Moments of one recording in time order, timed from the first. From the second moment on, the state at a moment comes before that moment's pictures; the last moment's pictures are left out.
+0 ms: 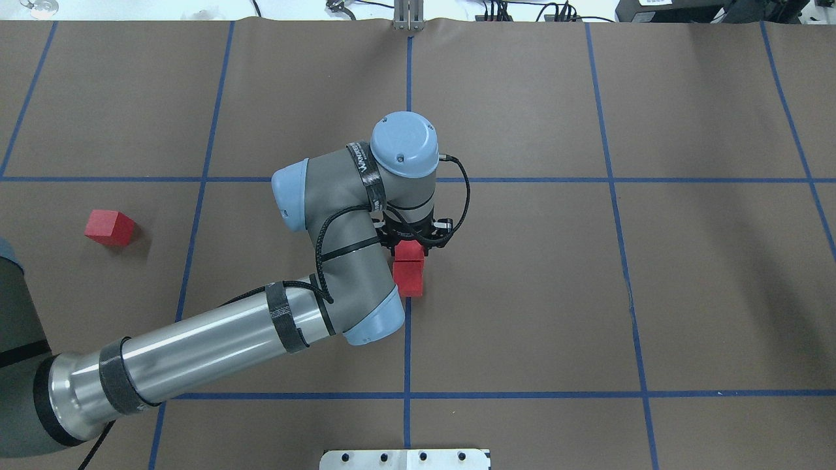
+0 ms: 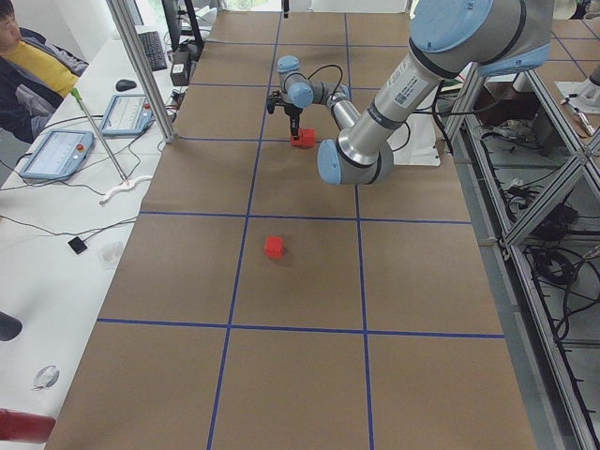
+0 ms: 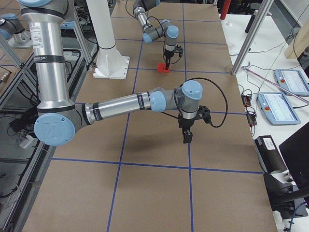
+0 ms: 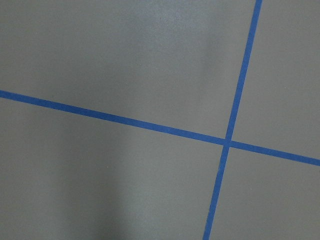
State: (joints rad) left arm -0.52 -2.54 -1.28 -1.61 -1.99 -1.17; right arm 1.39 -1.49 1.75 -1.66 2.23 0.04
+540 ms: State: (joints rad) left arm -0.52 -2.54 -1.28 -1.61 -1.99 -1.17; right arm 1.39 -1.49 1.75 -1.66 2.23 0.04
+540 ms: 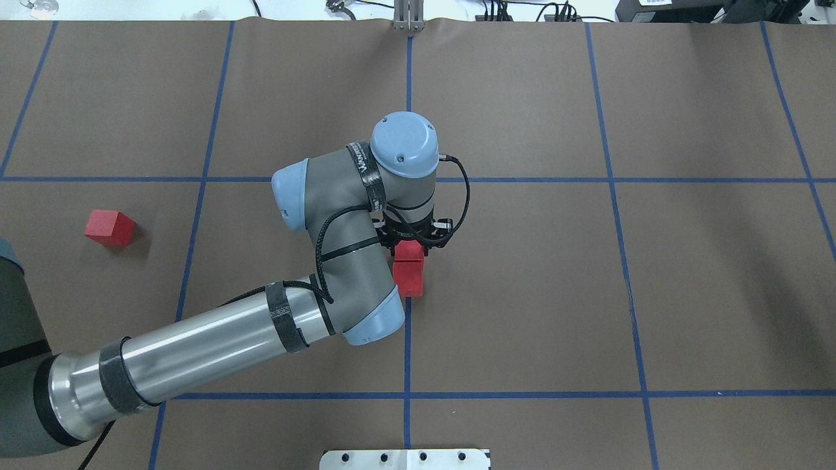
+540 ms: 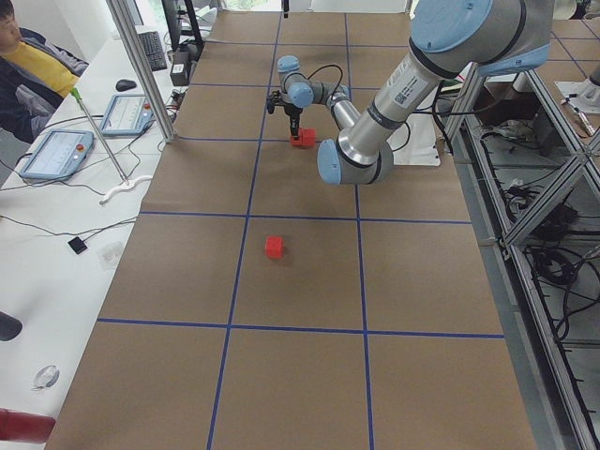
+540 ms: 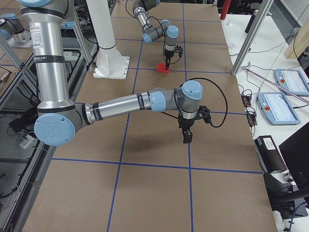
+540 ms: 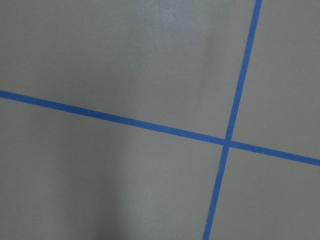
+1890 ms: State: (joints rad) left arm -0.51 -2.53 -1.29 -1.61 -1.99 -1.17; right arm 1.39 -1.49 1.75 -1.66 2.23 0.04
